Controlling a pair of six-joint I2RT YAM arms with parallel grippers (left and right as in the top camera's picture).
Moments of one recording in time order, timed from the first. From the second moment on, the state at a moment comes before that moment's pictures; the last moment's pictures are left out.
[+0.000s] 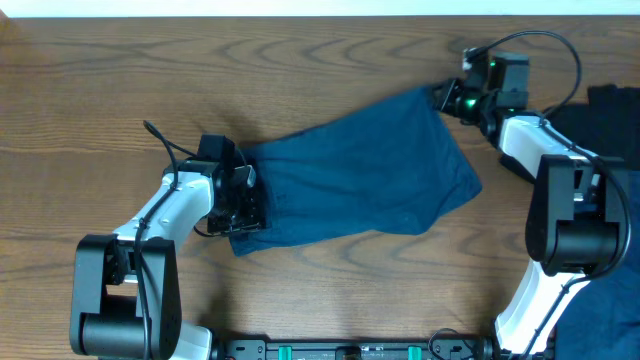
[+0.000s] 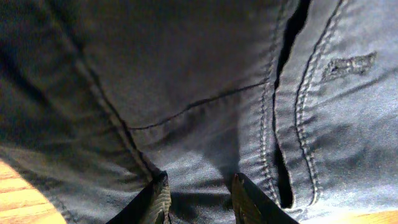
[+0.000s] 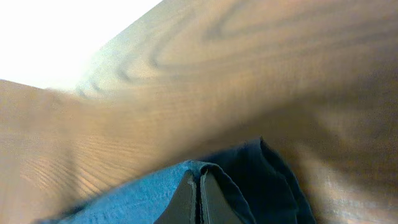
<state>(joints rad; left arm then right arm) -0.09 1.66 0.86 -0.78 0.30 -0.17 -0.05 2.06 1.26 0.09 -0.62 0.51</state>
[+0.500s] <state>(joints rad) -0.09 1.66 0.86 -0.79 0.28 -0.17 -0.09 2.06 1.26 0.05 -0.61 0.54</state>
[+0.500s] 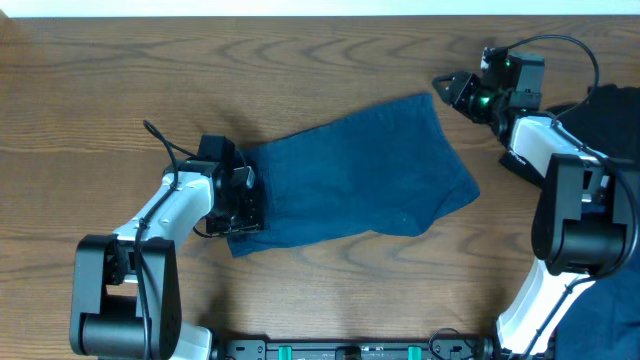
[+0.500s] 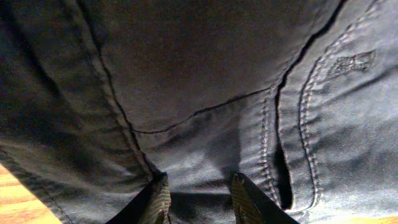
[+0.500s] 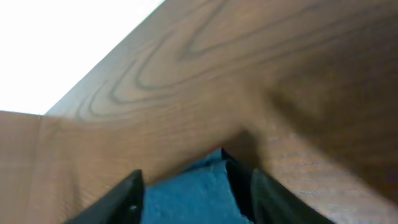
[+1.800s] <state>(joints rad) -0.02 1.81 1.06 -0.57 0.33 -0.04 0.21 1.87 1.00 -0.82 -0.47 0.42</state>
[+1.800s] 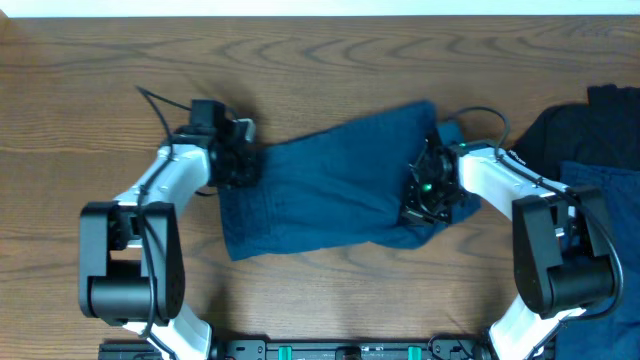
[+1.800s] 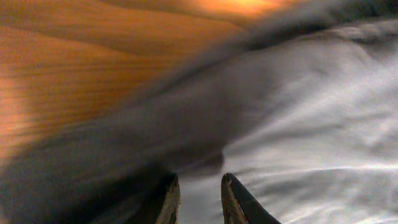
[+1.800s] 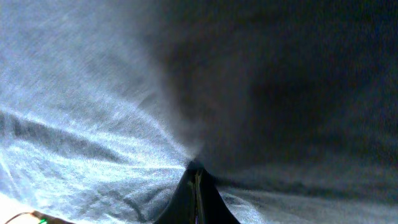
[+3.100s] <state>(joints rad) 0.16 1.64 0.82 -0.74 0.49 -0.20 0.38 1.87 1.03 -0.51 -0.39 0.22</state>
